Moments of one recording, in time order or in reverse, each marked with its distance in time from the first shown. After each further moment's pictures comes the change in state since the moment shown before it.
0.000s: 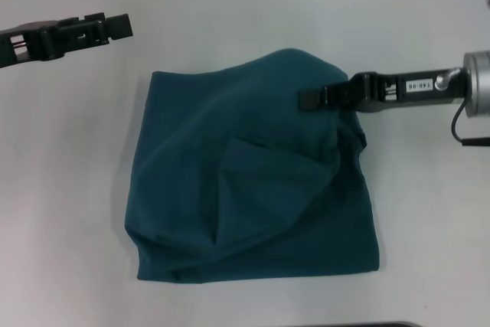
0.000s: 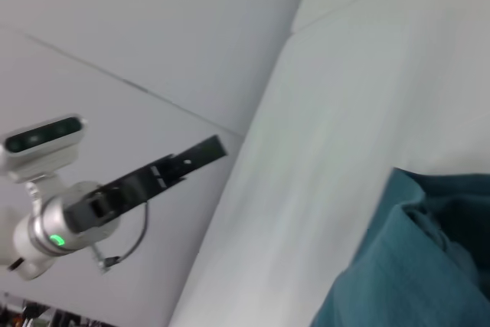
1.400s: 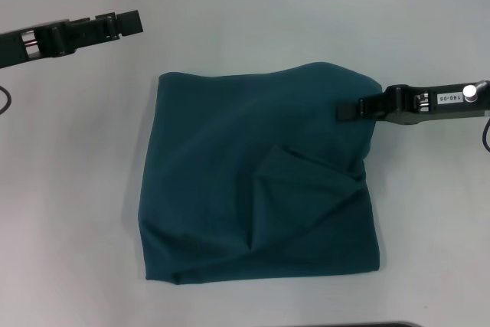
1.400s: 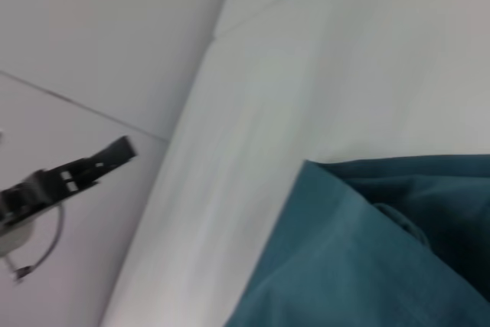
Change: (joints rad) left arm -0.014 -0.010 0.000 0.025 -0.003 -0.009 -0.026; right arm -0.059 -0.039 -0.009 -0.010 -0.053 0.068 0.030
